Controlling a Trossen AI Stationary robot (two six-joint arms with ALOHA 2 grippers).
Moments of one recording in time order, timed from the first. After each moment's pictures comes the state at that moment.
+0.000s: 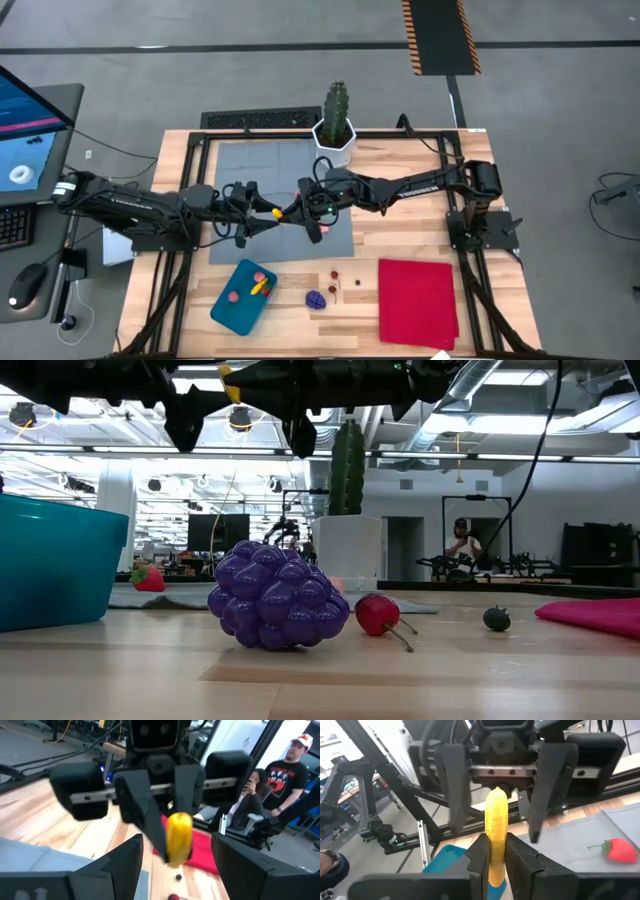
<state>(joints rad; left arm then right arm) -0.06 0.86 0.37 0.49 -0.01 -0.39 -0.02 1.87 1.27 0.42 -0.32 0.34</state>
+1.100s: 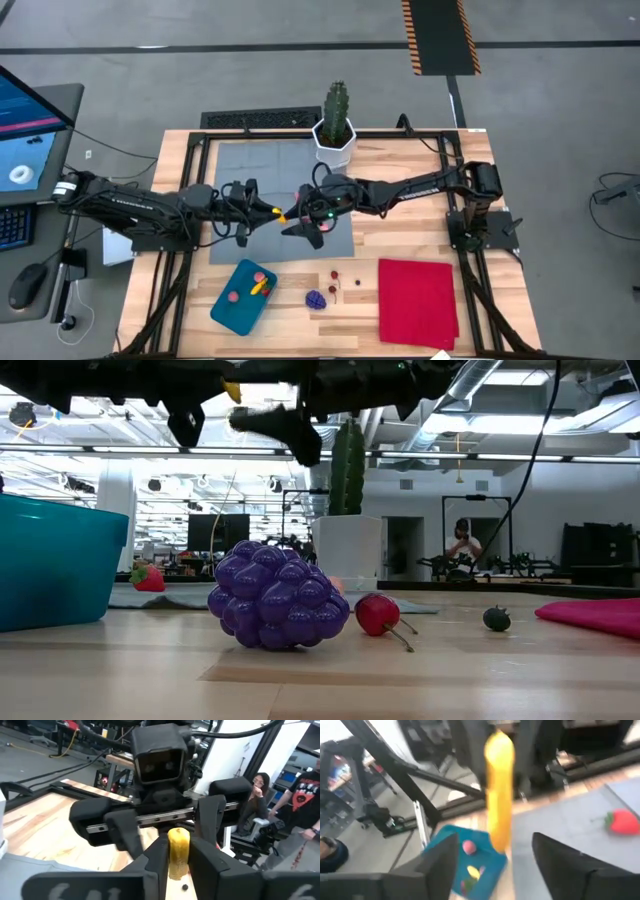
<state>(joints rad) -0.06 0.87 0.37 0.53 -0.03 -0.34 0.00 1.87 1.27 0.31 -0.31 0.34</state>
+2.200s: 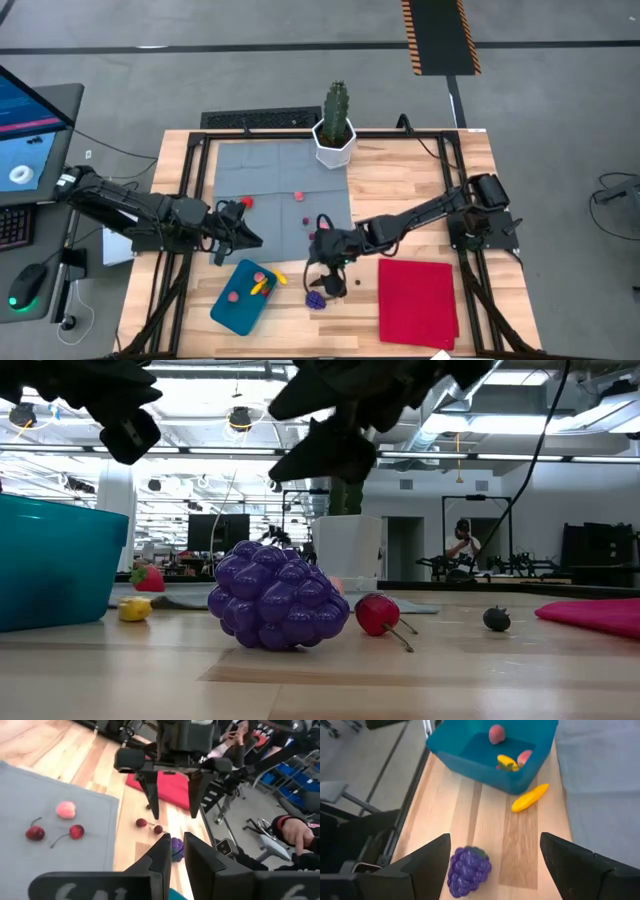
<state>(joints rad) -0.27 0.66 0.37 0.04 0.00 -0.54 0.27 1.87 1.25 -0.06 -0.16 0.25</state>
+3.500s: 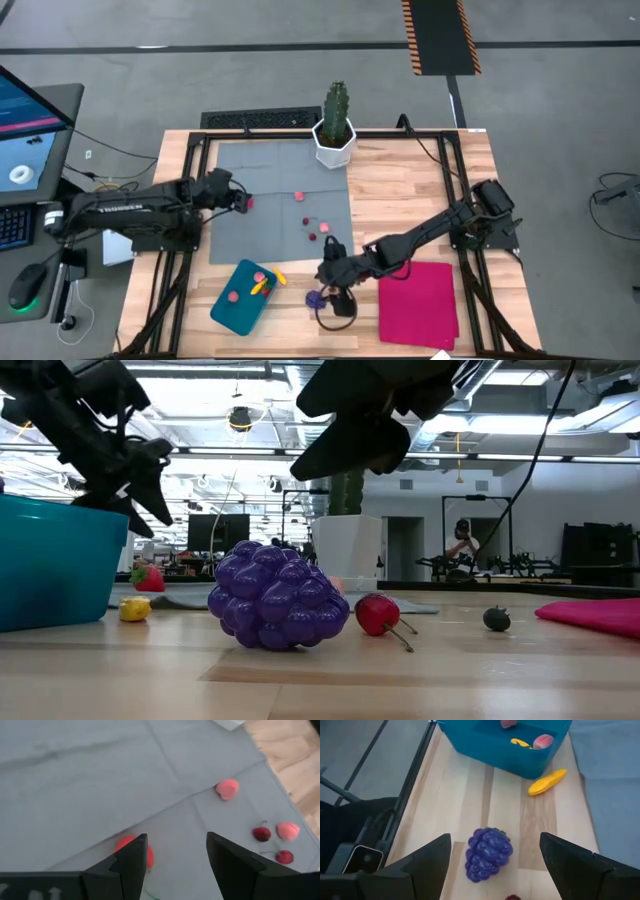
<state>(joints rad) 0.28 0.67 0.37 -0.47 -0.23 -0.85 0.42 1.87 1.22 -0.07 0.03 0.28</state>
